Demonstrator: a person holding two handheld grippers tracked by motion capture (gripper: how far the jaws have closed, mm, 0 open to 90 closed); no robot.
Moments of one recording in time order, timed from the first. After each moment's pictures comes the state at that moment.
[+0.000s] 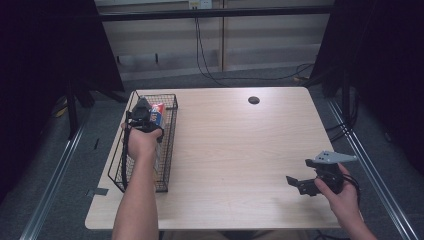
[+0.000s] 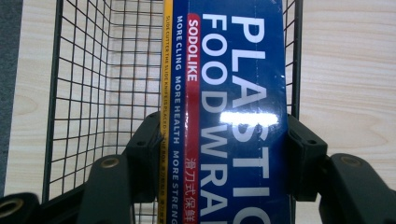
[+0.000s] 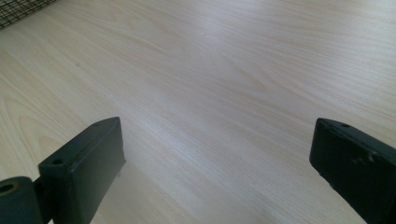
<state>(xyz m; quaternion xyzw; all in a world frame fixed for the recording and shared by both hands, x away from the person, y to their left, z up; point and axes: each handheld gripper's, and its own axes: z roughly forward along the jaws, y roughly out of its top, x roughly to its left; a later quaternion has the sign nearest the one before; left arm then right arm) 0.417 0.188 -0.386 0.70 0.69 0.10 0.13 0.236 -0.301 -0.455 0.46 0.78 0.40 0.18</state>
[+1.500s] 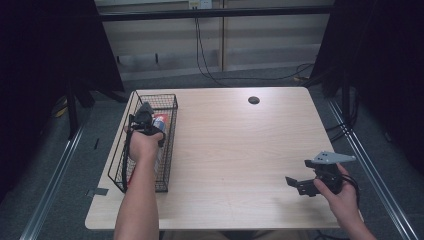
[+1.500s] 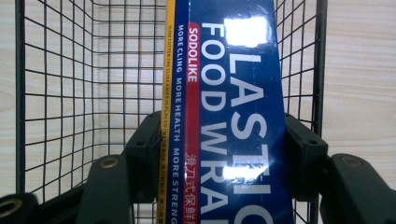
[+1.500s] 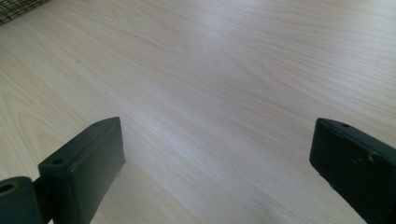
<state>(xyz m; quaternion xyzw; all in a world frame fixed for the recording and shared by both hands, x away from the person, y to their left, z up) 0.423 0.188 -0.404 0.71 0.69 0.07 0.11 0.237 -0.300 -0.457 0.46 0.78 0.39 0.17</state>
